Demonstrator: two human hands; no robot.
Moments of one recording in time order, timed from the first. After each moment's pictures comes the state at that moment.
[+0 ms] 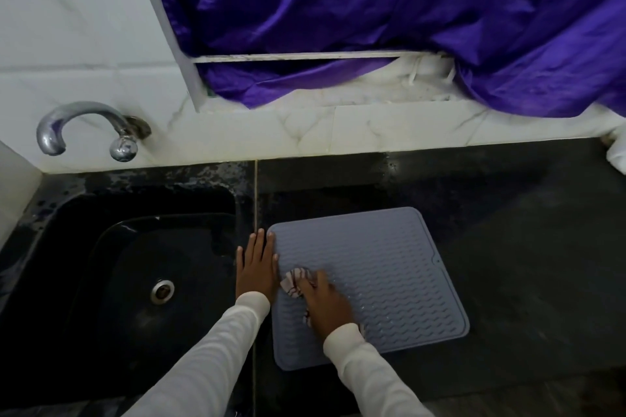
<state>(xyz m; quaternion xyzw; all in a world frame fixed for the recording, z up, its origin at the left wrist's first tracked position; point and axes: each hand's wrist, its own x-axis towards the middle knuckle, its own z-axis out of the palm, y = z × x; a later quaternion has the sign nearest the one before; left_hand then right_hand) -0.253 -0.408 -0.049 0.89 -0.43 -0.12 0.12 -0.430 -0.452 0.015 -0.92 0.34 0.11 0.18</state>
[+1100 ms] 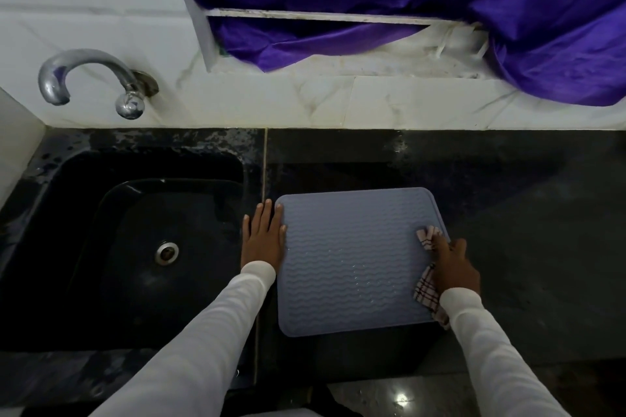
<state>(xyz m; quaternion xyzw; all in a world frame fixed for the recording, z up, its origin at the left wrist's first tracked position) -0.254 -0.408 -0.041 0.89 -0.43 -0.11 0.09 -0.582 -0.591 0.020 -0.79 0.60 0.06 0.12</state>
